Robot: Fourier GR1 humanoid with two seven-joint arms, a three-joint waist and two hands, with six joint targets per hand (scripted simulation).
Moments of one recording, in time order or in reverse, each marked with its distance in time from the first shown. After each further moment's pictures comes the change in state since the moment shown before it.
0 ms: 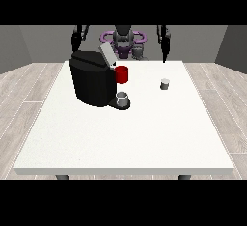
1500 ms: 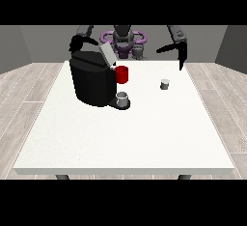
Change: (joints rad) left arm -0.275 0.269 0.205 0.311 -0.001 -0.205 -0.130; right arm -0.072 0.097 0.007 -0.014 -0.014 -0.112 -0.084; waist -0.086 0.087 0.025
